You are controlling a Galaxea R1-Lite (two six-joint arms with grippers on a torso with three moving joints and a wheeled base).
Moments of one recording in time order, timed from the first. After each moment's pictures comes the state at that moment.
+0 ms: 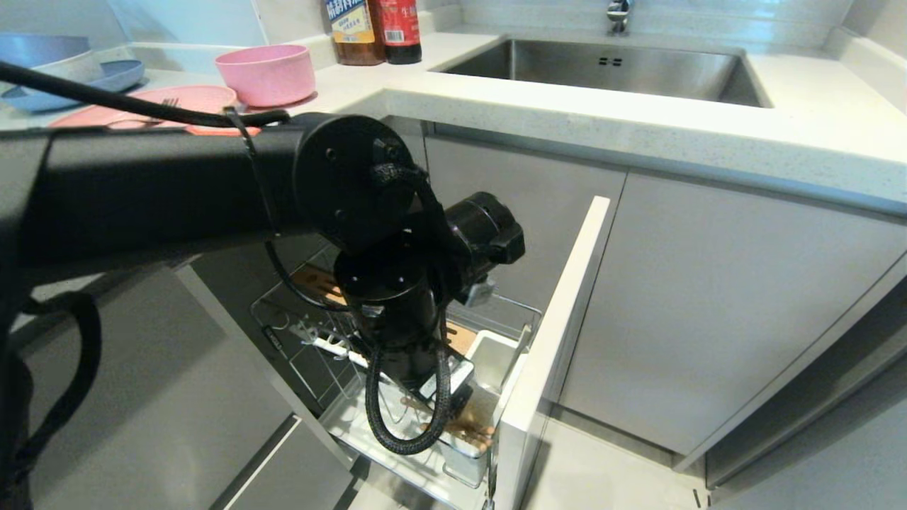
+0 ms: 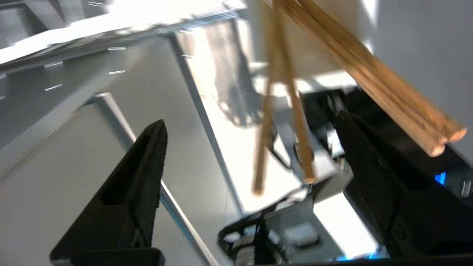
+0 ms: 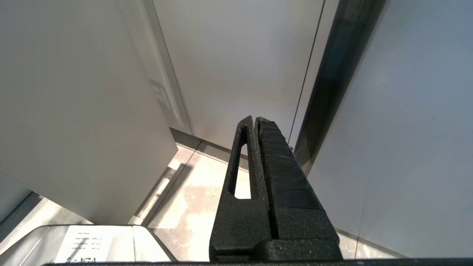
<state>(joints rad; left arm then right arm) -0.88 2.03 -1.94 1.26 0.34 -0.15 0.01 0.00 0.00 0.00 0.00 0.02</state>
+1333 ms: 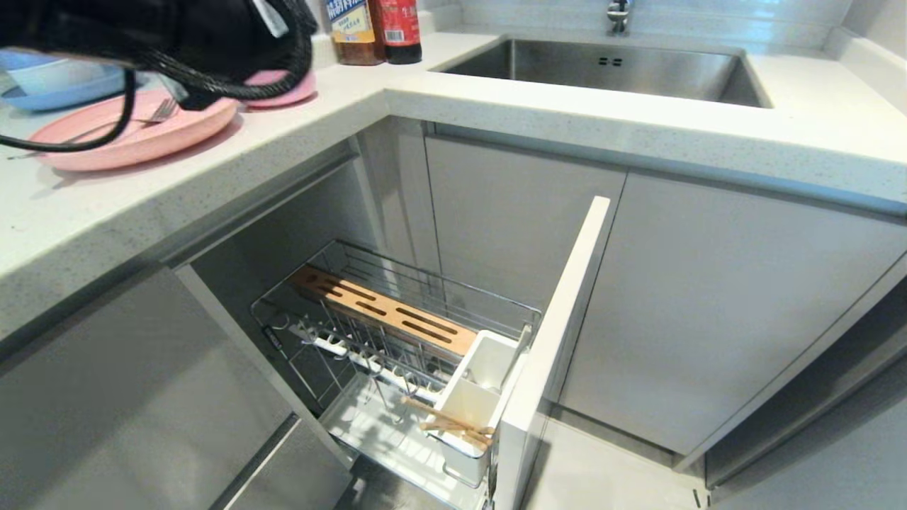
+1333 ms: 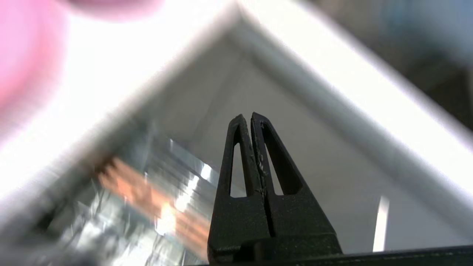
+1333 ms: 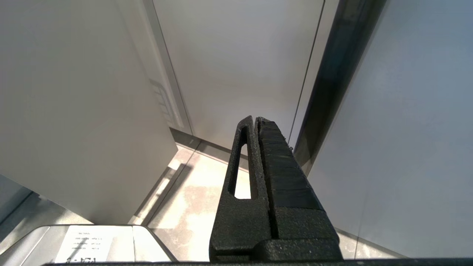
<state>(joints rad) -0.69 1.62 -1.94 0.42 0.65 -0.47 0.01 0.00 0.00 0.00 0.00 0.02</state>
